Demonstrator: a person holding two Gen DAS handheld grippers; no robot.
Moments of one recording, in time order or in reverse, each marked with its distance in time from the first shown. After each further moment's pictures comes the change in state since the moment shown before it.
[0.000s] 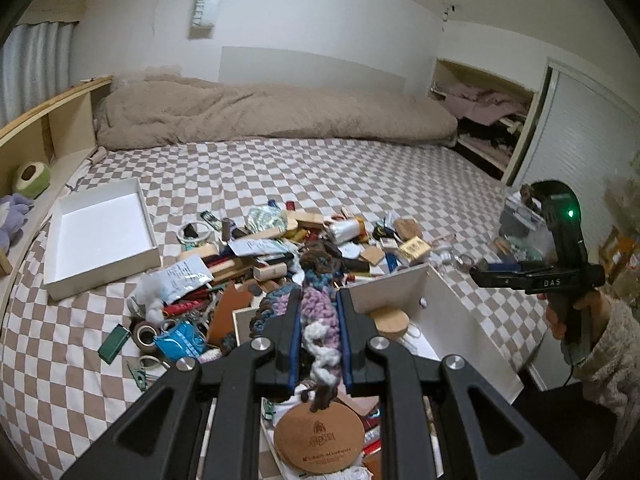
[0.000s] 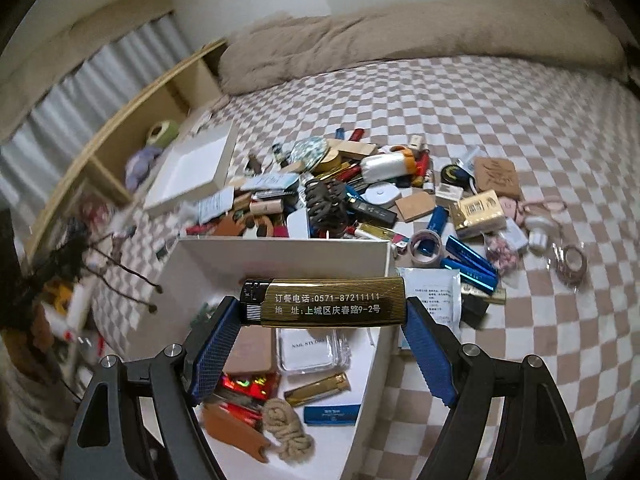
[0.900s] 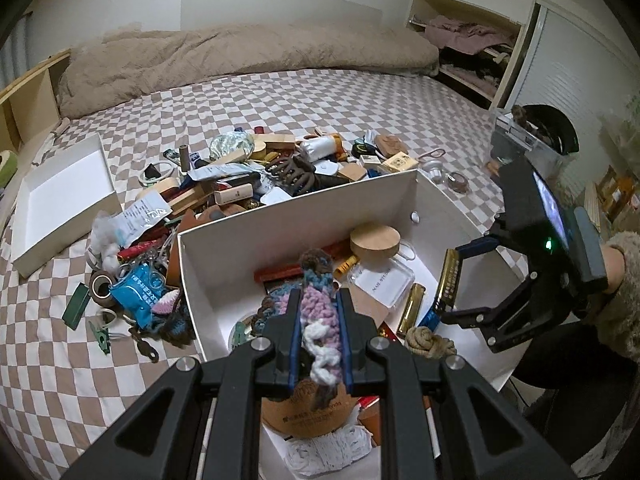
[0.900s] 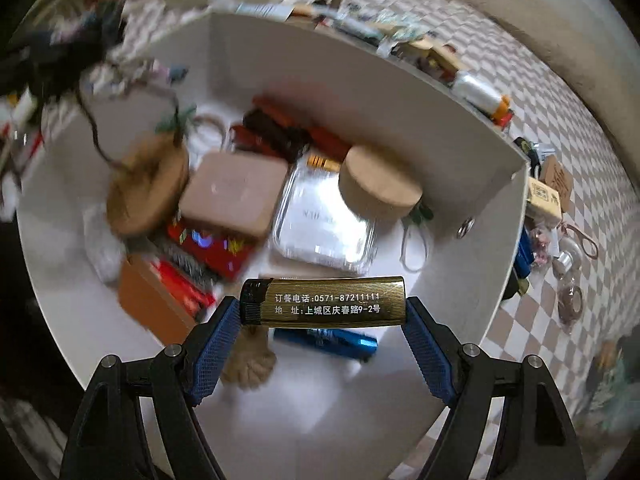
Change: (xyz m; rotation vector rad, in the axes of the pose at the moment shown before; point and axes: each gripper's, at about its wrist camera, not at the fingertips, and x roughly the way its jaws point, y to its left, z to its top) left arm 0.050 -0.025 -0.050 0.088 0.210 -0.043; right arm 0.086 0.070 -0.078 -0.508 0.437 -0.213
